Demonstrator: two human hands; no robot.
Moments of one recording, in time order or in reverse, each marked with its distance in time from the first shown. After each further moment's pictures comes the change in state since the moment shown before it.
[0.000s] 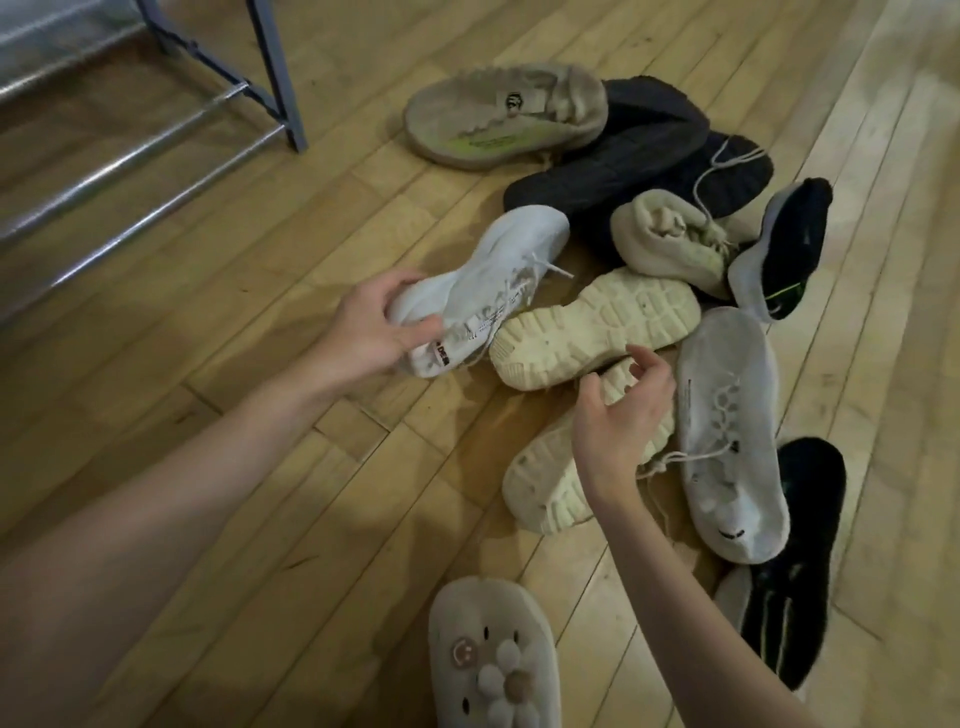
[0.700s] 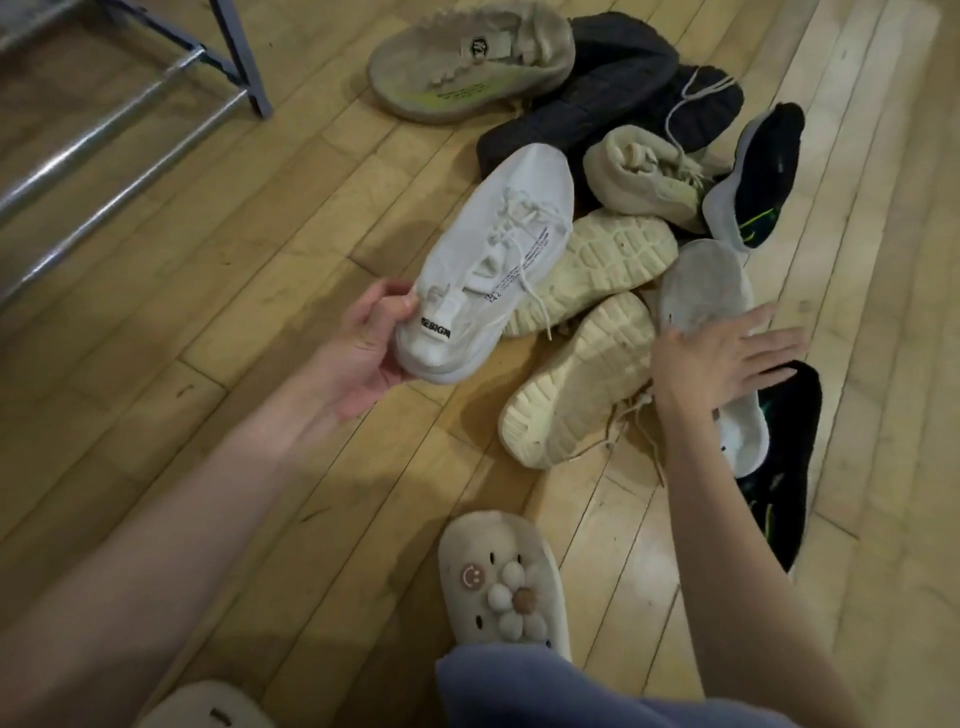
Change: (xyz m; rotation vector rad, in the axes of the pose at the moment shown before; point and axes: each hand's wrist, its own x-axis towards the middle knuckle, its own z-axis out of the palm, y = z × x) left_hand -0.051 -0.007 0.016 -0.581 -0.201 -0.236; right_hand 0.058 0.046 -0.047 -0.657 0.237 0.378
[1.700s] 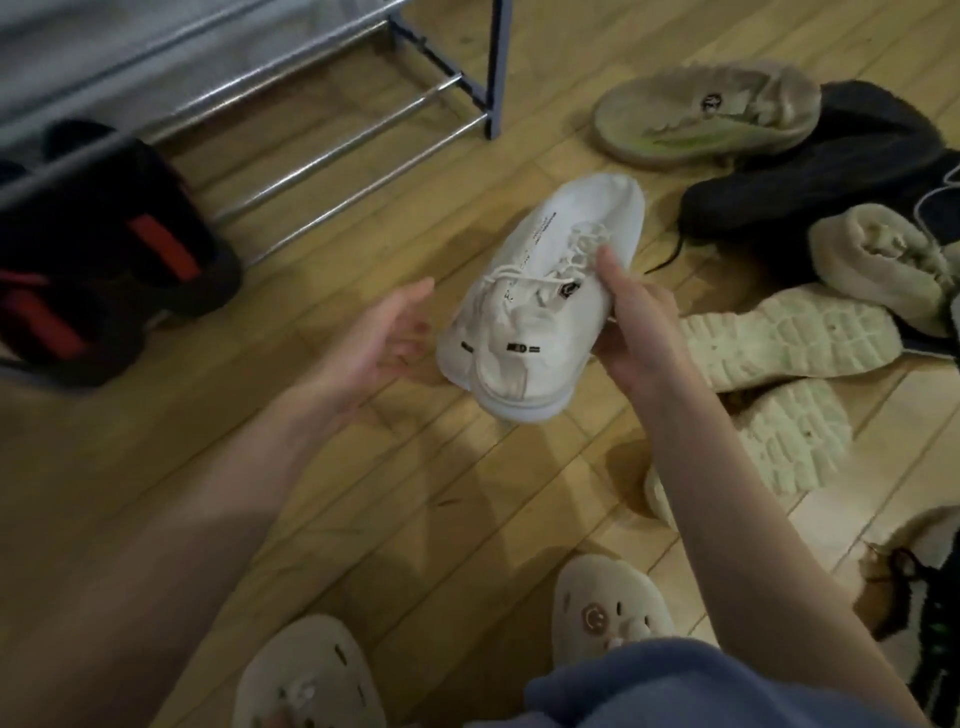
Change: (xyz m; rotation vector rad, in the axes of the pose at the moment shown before) left_hand -0.086 0.042 -0.106 0.221 0.469 -0.116; right_hand -0.165 -0.156 -0.020 0.975 -1.229 -0.025
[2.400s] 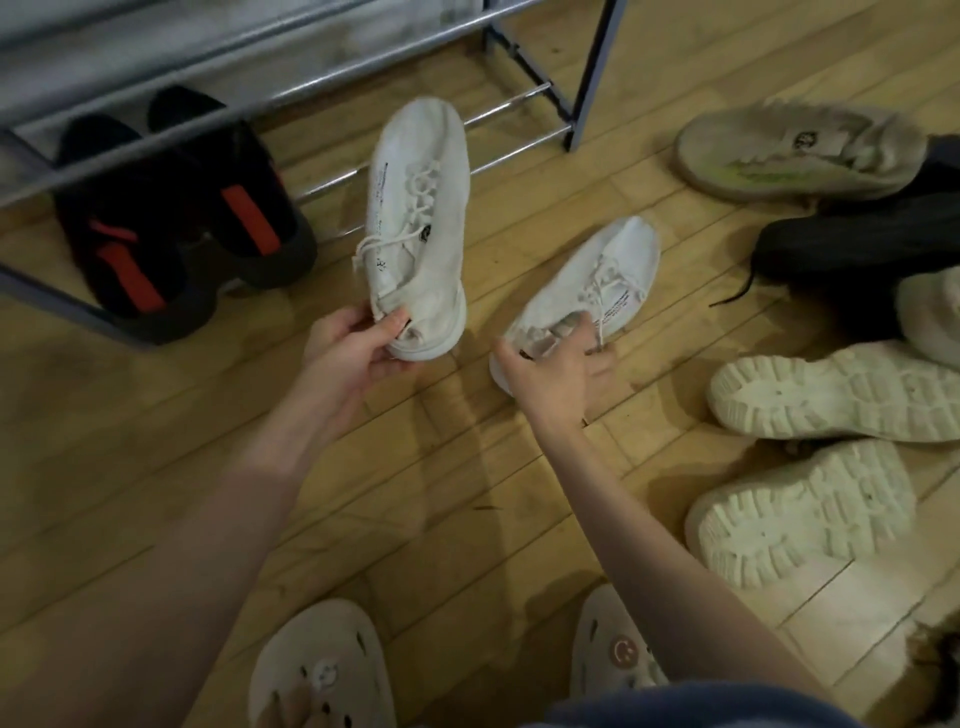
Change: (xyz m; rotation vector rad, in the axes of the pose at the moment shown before) left_hand -0.003 -0.036 -0.053 -0.353 0.260 0.115; right_hand 0.003 0.097 0.078 -0.874 0.194 -0.157
